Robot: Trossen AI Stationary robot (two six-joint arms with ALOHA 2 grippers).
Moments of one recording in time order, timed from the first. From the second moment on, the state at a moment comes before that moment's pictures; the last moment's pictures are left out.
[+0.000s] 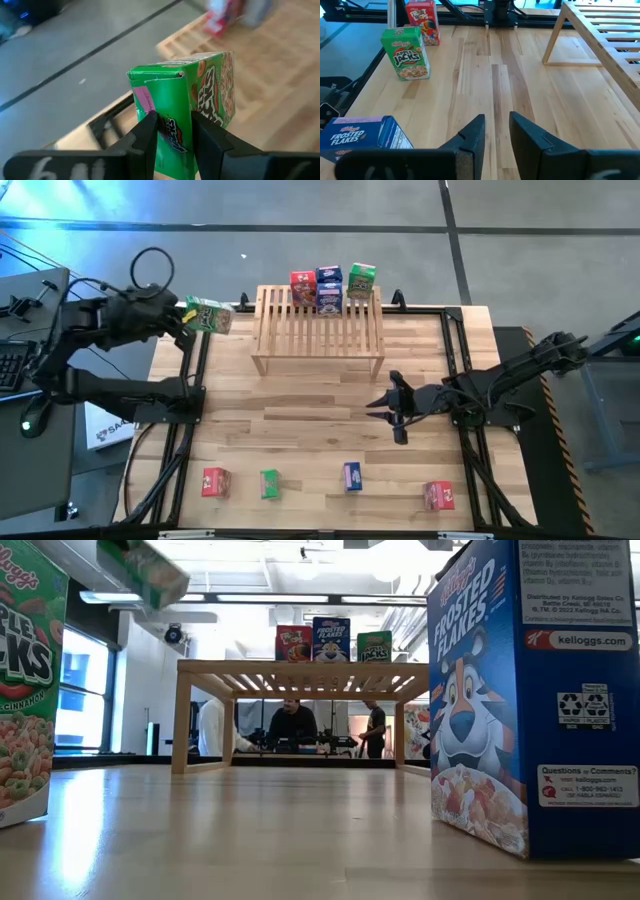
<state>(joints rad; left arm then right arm) 0.33 0.85 1.52 -1.49 -0.53 -0.32 0.36 1.07 0.72 -0.14 0.31 0.13</state>
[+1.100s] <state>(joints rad) -0.36 1.49 1.54 -0.92 -0.39 -0.09 0.56 0.98 0.73 -0.22 0.41 0.18</state>
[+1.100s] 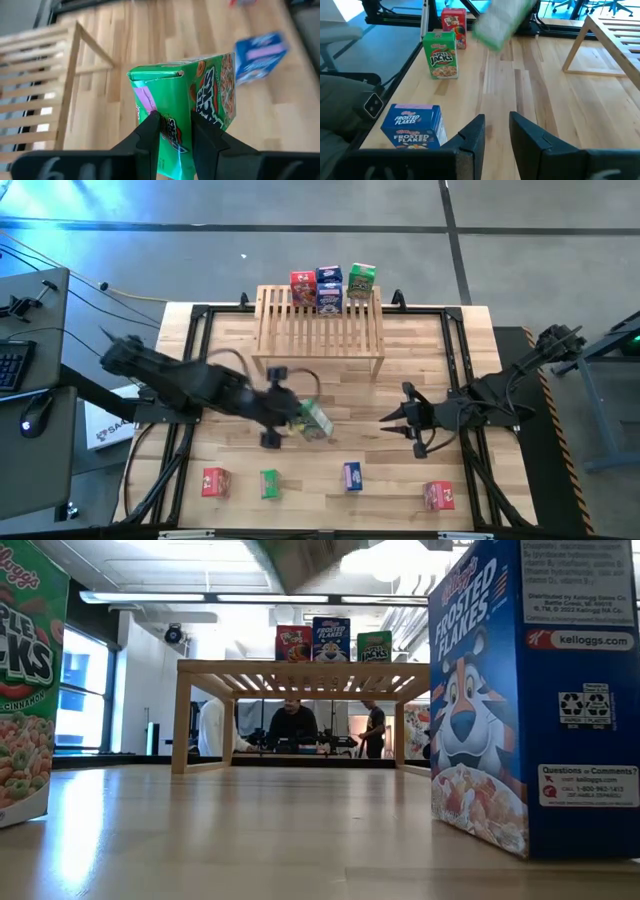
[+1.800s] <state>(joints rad) -0.29 1.96 1.57 -0.87 -0.58 -0.10 0.56 1.04 0.73 -0.19 0.44 0.20</state>
